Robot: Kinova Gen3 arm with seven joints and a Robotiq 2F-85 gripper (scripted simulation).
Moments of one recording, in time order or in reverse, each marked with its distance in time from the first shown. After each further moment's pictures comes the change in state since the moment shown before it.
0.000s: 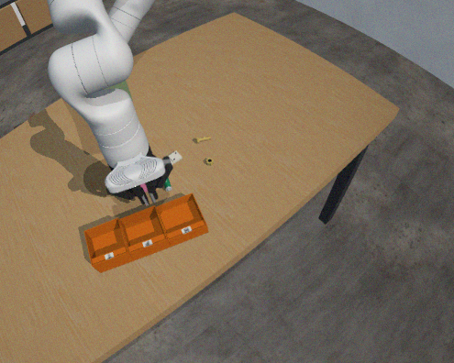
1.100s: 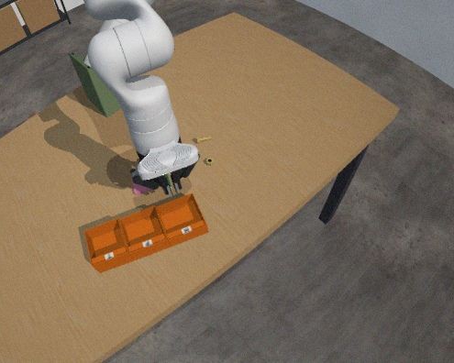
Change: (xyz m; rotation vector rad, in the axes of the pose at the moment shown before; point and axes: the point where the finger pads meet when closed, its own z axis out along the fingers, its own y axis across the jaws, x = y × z) arm 0.000 -0.050 -0.001 -0.009 -0.003 -0.012
